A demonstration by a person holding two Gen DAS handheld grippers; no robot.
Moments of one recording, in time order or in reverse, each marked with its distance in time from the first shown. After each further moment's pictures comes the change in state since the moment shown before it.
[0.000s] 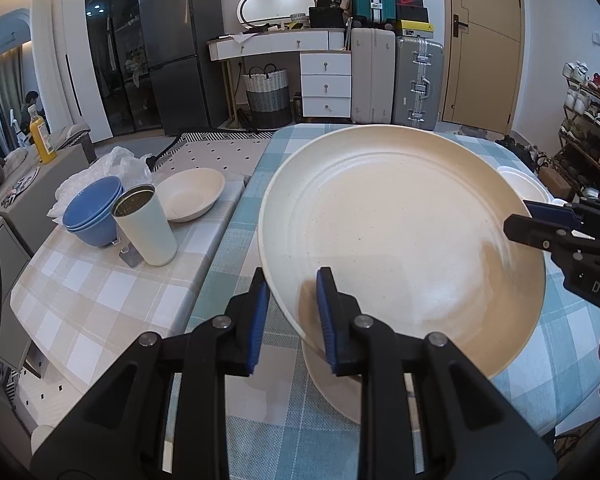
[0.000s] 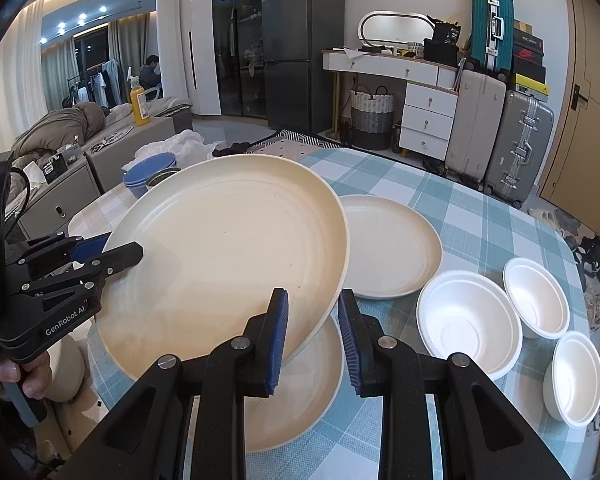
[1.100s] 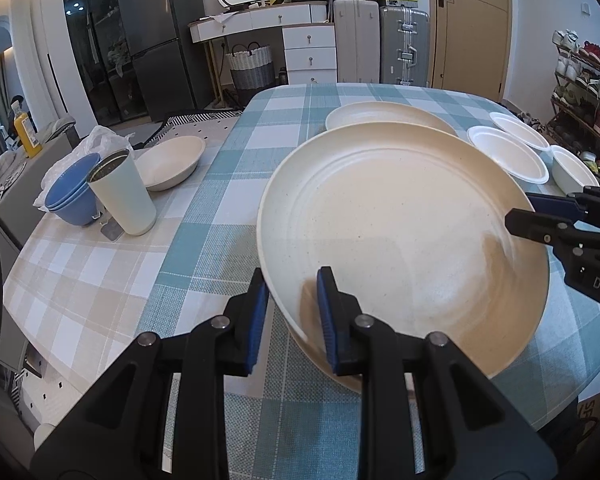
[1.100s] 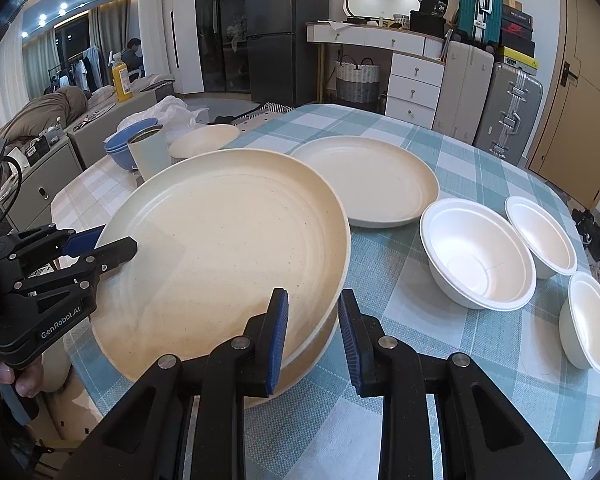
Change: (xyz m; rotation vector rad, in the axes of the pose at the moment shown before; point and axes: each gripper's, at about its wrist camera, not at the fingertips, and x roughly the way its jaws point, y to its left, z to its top) left arm 0.058 0.001 -0.055 0.059 0.084 -0.021; right arm 0.034 0.000 -0.058 0.033 0.096 -0.050
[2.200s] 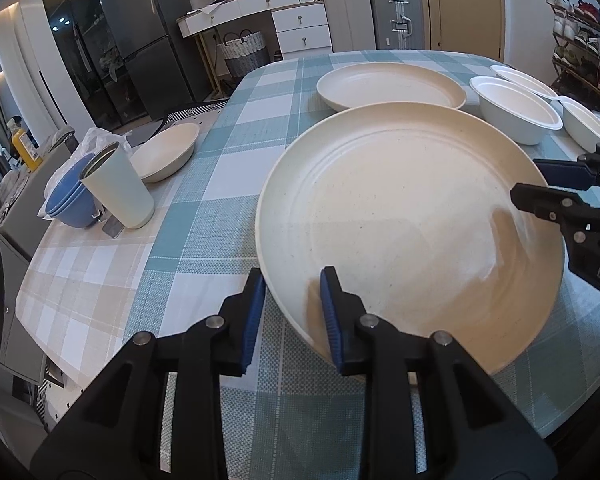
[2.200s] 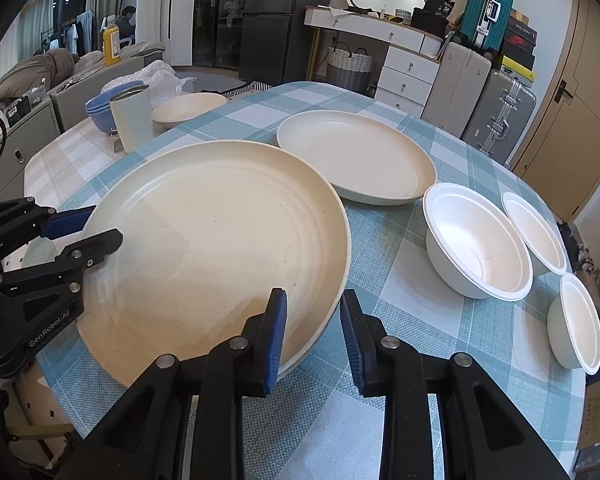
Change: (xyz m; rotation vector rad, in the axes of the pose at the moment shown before) left arm 0.039 -0.019 -0.026 0.099 0.056 0.055; right arm 0.031 0.017 -0.015 -0.083 0.058 -0.124
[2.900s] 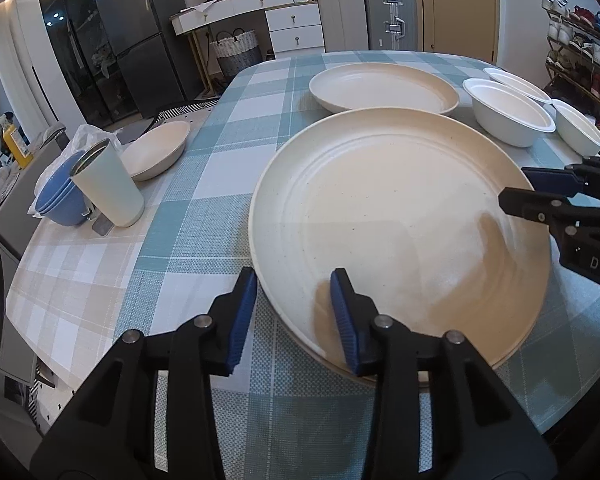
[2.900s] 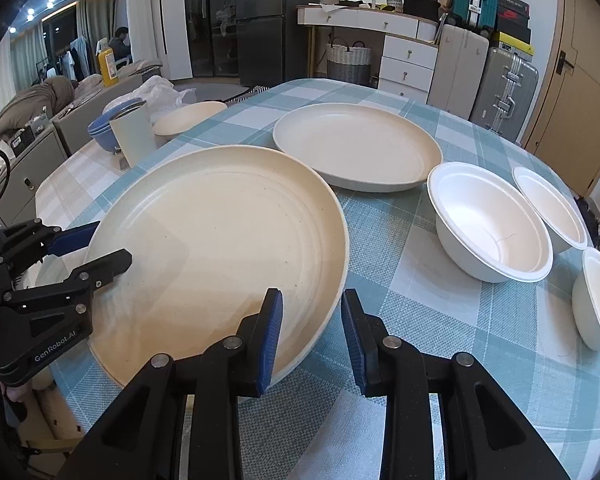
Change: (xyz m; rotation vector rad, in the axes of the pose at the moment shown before) left arm 0.001 0.003 -0.004 -0.010 0.002 -0.044; right arm 0.009 -0.018 -0.005 0.094 -0.001 0.083
